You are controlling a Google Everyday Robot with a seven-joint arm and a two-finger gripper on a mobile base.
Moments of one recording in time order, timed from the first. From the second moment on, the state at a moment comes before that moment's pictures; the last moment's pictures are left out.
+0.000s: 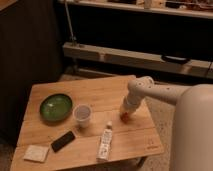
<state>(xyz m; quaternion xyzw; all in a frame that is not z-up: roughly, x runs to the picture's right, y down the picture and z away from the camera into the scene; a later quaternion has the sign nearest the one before) 0.127 0.141 0.883 -0.29 0.16 0.66 0.68</state>
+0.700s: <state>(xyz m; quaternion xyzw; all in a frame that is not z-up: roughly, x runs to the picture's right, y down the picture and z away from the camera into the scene) 0.111 0.140 0.884 -0.29 0.16 0.64 0.69</state>
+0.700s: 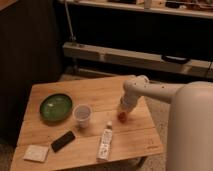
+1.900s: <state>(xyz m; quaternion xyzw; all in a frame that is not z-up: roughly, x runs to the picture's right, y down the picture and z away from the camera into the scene) 0.089 0.124 0.895 -0.29 0.16 0.63 0.70</state>
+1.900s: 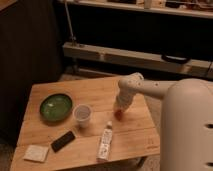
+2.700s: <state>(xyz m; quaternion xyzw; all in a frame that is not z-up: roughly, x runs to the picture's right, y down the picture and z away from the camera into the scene) 0.076 0.114 0.903 -0.29 0.15 0.62 0.71</state>
